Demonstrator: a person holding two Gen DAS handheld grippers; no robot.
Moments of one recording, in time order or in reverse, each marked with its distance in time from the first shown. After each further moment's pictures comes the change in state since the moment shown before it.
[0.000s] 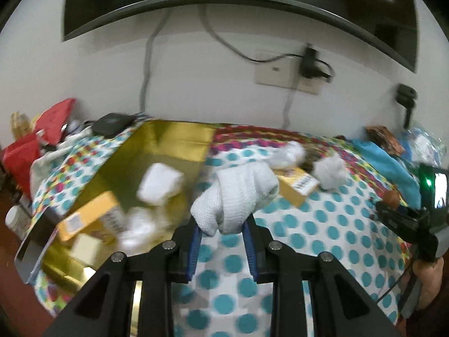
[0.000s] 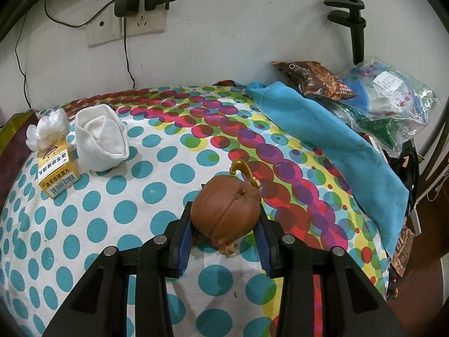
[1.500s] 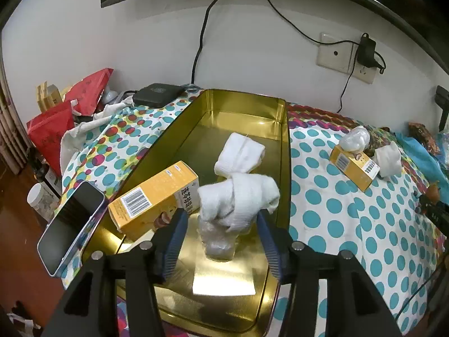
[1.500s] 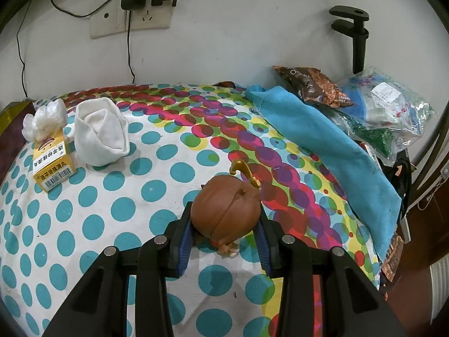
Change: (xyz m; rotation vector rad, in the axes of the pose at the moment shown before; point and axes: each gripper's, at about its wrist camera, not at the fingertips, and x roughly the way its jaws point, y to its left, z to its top) left arm 0.017 0.067 -0.016 -0.034 0.096 0.136; right arm -0.004 0.007 -0.001 -0.030 -0.008 -0.065
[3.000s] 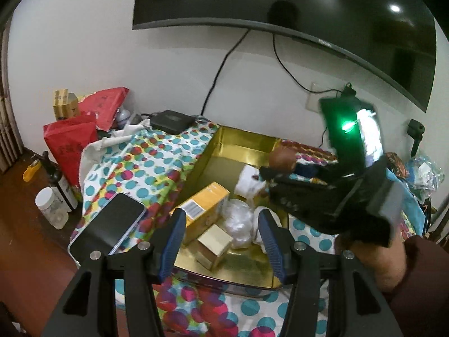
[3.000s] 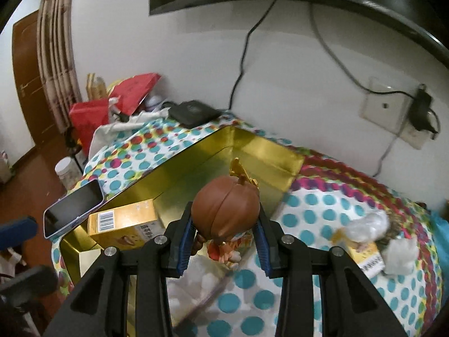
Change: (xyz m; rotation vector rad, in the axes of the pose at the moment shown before) left arm -0.088 0.069 -0.003 -0.067 -0.127 -0.114; right arm -0.140 0.223 0.013 -0.418 -0.161 0.609
